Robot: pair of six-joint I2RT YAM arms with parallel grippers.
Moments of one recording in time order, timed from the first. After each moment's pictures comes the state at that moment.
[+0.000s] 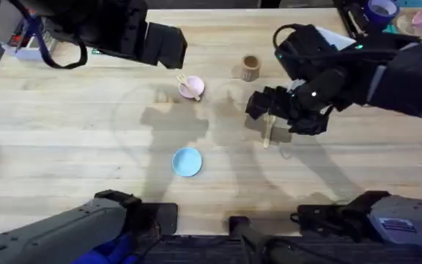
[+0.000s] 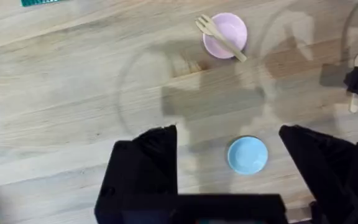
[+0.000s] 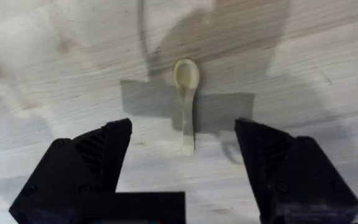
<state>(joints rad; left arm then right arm) -0.25 1.30 1.60 -1.42 -0.04 -0.03 0.52 1.44 0.94 -0.87 0.02 0.89</state>
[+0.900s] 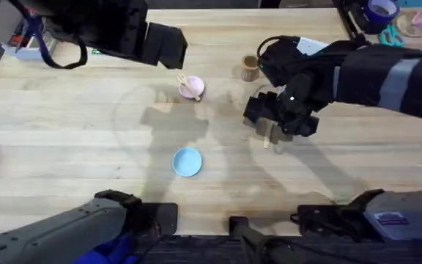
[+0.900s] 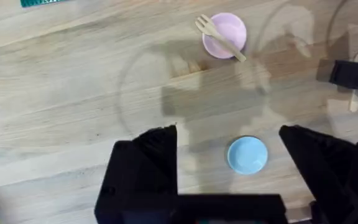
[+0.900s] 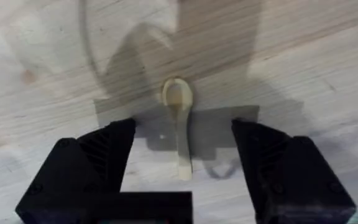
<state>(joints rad) -0.25 1.30 1.60 -1.42 -0.04 -0.03 0.56 1.59 0.95 -0.82 0.10 0.96</state>
